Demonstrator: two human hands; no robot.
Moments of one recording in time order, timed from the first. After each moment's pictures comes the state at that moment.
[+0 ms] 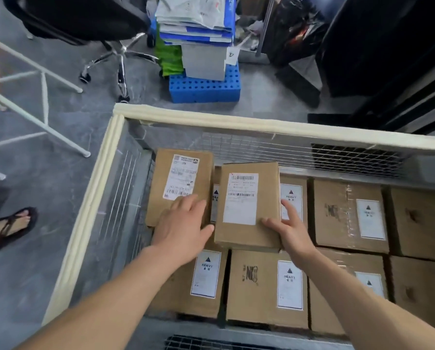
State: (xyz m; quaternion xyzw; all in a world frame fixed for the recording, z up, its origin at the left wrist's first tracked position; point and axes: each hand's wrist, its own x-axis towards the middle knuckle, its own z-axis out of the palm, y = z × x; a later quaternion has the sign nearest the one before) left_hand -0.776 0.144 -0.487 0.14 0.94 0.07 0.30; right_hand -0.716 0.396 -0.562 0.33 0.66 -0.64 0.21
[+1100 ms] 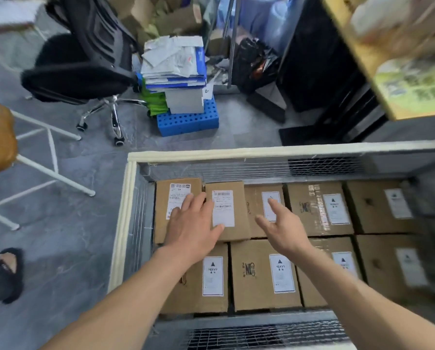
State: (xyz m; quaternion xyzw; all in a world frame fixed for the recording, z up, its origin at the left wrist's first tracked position) left_hand -0.773 0.156 -0.371 0.20 0.94 0.08 0.25; right_hand -0.707 0.365 -0.402 0.26 0.88 -0.37 0.18
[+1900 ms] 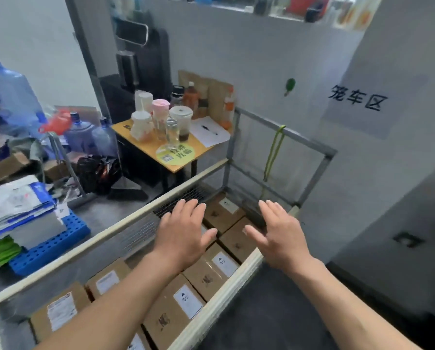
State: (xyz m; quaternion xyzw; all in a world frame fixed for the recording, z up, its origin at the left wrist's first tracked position) left_hand -0.586 0.328 -0.128 0.57 0.81 0.12 0.05; right_hand -0.388 0.442 -0.120 0.45 0.89 -0.08 -0.10
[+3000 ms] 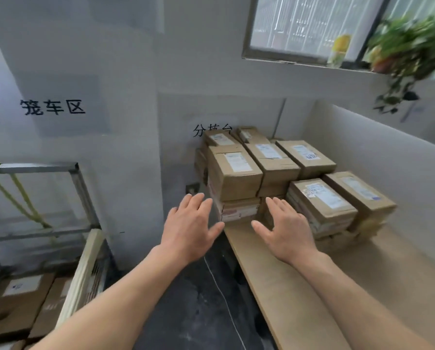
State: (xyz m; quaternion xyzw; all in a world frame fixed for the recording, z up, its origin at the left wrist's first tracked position) left_hand -0.140 0.442 -0.060 0.89 0.42 0.15 0.08; right_hand 0.066 0.338 -0.051 0.82 0.55 0.03 -0.16
